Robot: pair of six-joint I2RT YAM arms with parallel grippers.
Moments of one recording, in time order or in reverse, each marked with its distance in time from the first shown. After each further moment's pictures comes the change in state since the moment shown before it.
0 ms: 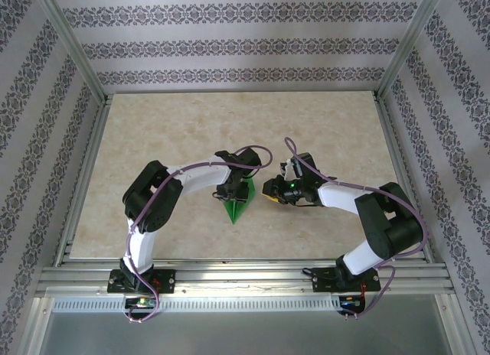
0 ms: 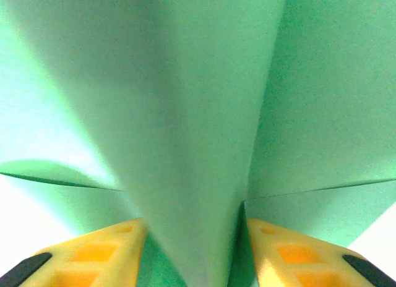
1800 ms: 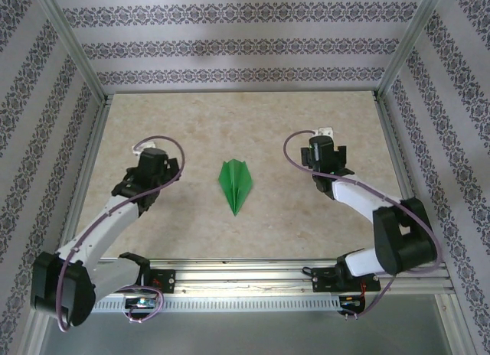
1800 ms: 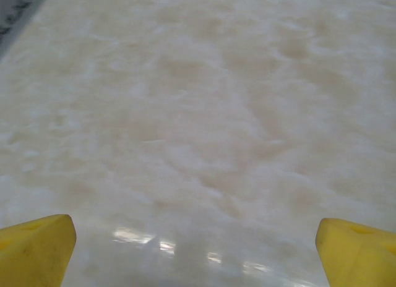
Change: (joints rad) left arm 0.518 -0.939 -0.718 0.477 -0.378 0.286; right arm -0.149 -0.104 0.066 0.087 1.110 -0.784
